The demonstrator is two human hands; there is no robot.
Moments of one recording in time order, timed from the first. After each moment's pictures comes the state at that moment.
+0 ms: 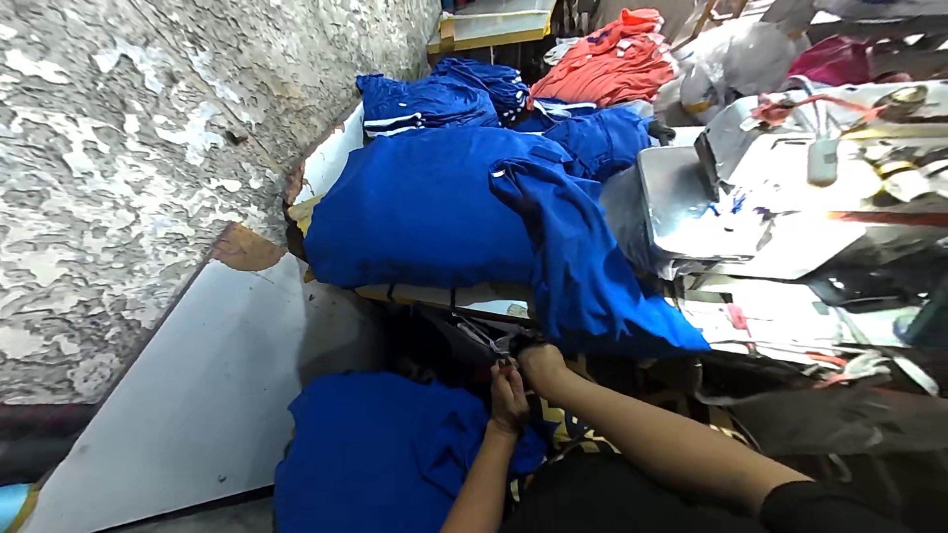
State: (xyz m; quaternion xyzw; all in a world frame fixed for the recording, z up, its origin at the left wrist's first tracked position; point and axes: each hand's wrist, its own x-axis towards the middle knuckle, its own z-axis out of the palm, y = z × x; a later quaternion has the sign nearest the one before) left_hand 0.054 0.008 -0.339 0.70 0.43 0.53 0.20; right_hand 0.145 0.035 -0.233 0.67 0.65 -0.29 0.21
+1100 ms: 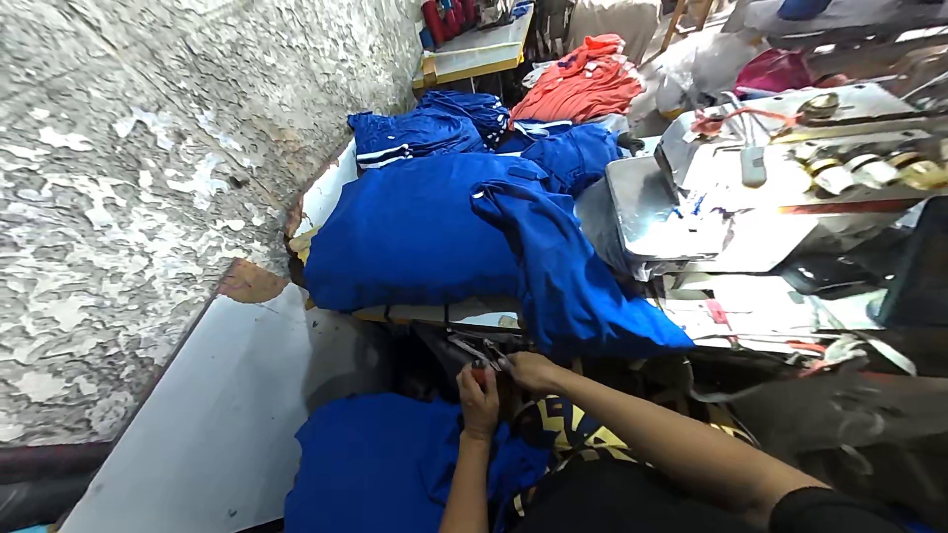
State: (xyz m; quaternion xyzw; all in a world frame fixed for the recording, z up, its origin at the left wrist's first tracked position) left_hand 0.020 0.029 -0.310 0.70 0.51 0.48 0.16; right_hand 0.173 0.045 -0.224 0.63 0.59 -0.51 -0.03
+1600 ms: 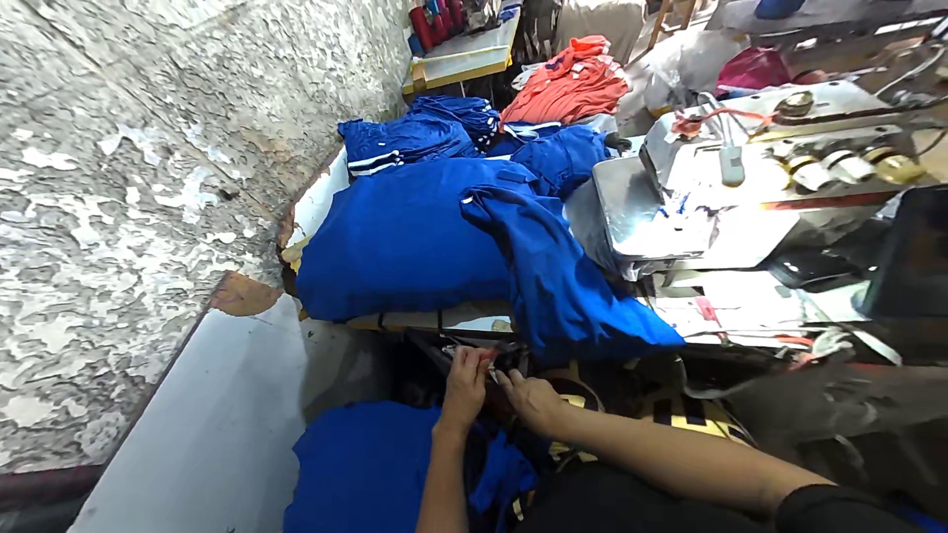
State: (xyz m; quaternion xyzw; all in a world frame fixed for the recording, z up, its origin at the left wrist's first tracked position) left_hand 0.007 0.056 -0.241 0.83 0.39 0.34 0.22; right_hand 0.153 0.003 -0.229 0.61 0.71 -0.34 0.06
